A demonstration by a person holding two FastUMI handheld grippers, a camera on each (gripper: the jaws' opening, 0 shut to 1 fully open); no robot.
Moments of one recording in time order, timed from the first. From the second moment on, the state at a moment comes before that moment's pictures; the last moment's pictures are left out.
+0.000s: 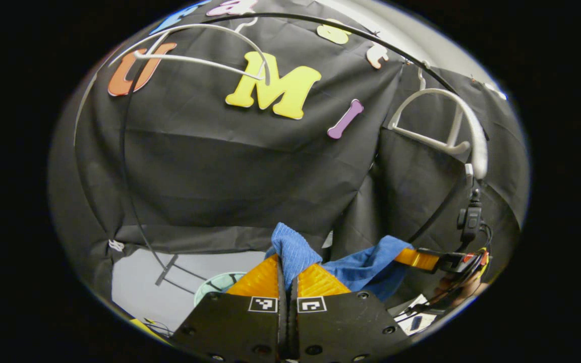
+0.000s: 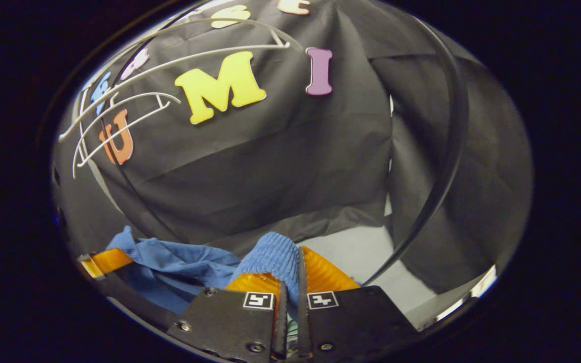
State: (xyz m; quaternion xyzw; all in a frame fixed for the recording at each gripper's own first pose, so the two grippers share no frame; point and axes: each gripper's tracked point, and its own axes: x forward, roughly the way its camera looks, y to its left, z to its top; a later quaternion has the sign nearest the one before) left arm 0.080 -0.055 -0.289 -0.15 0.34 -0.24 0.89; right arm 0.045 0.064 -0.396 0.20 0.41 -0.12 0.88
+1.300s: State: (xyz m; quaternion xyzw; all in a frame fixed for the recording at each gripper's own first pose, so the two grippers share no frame) left arm 0.065 -0.045 -0.426 -0.14 0.50 -0.14 0.84; right arm 0.047 0.171 -0.533 0.25 0.56 -0.04 0.79
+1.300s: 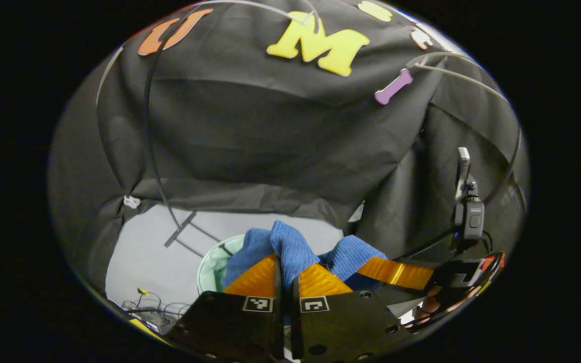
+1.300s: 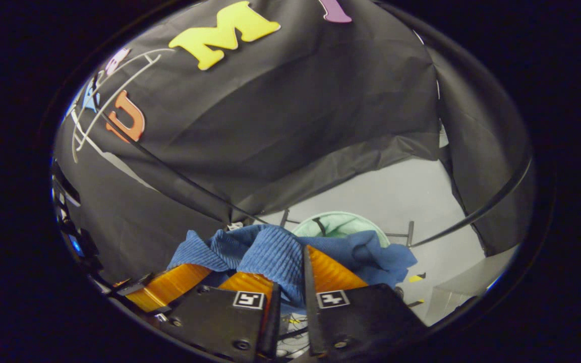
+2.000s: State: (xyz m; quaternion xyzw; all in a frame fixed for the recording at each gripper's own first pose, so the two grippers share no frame) left arm 0.045 -0.030 -0.406 -0.12 0.54 -0.11 0.82; right arm -0.024 0.098 -0.493 0.19 0.56 -0.10 0.80
